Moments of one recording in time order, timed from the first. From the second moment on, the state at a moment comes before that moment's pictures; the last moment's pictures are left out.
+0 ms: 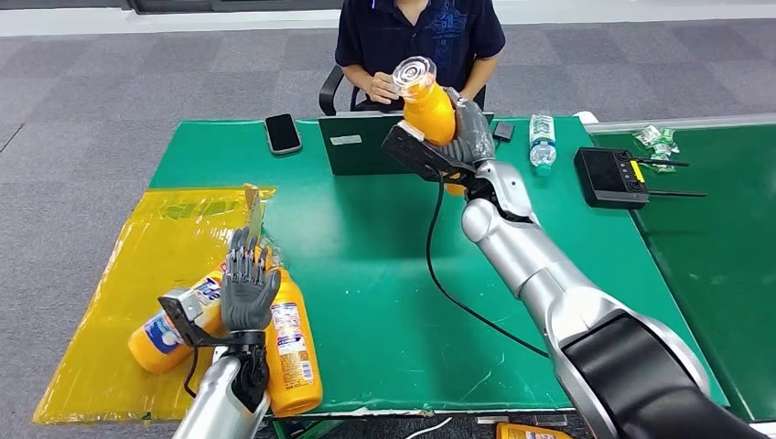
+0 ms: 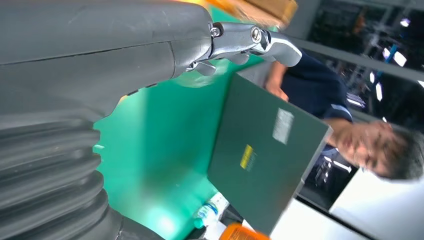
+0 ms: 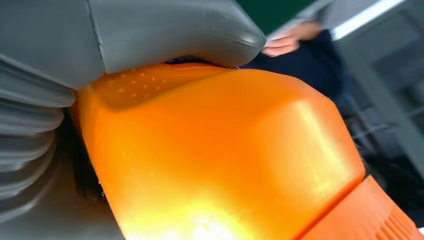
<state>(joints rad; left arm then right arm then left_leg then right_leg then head) -0.35 -0.21 -0.04 -0.77 0.19 -0.32 -0.63 -0.96 0.06 0.34 -0.59 0.87 -0.29 -0.15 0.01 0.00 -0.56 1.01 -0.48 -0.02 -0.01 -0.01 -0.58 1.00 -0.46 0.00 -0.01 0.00</state>
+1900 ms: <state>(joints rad) -0.75 -0.33 -0.09 -0.54 0.07 -0.14 -0.65 -1.08 0.29 0.32 -0.65 0.54 -0.16 -0.26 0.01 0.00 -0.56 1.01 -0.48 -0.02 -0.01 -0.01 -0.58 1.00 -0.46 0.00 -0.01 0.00</state>
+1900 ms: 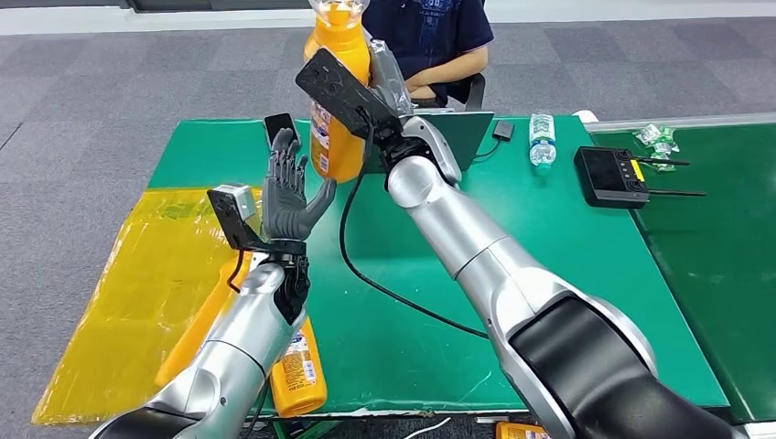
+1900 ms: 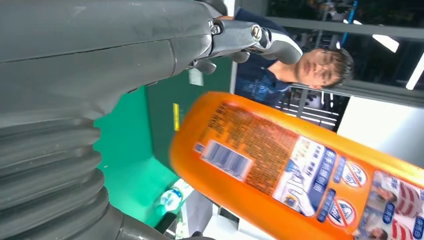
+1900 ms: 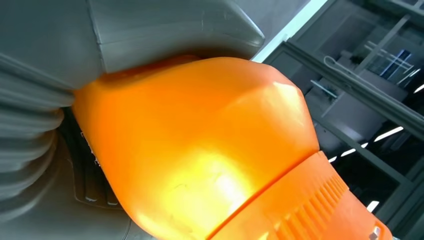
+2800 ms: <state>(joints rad) -0.84 -0.33 -0.25 -0.50 0.27 -0.06 -0.64 -1.10 0.32 0.32 -0.65 0.46 -0.13 -0.27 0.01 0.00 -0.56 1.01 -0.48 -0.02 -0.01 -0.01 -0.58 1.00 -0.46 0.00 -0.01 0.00</state>
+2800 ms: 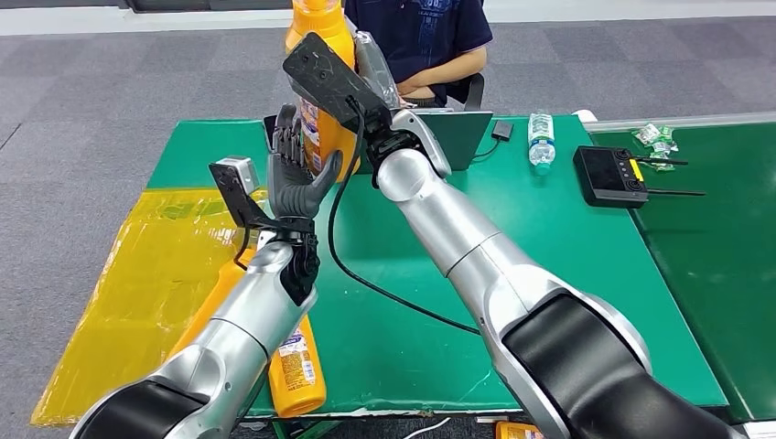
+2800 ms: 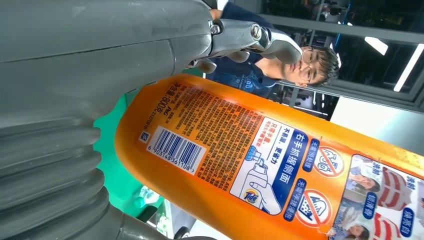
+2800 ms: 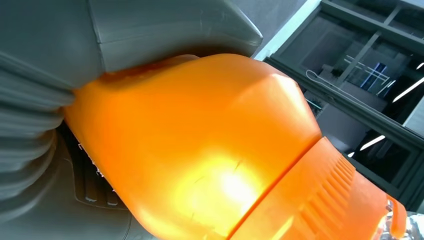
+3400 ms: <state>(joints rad) -0.89 -0.33 -0.36 -0.47 0.45 -0.02 -0.59 -1.11 0.33 0.32 -0.65 0.37 -0.12 -0.25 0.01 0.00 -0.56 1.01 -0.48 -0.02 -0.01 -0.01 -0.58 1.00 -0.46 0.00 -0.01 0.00</state>
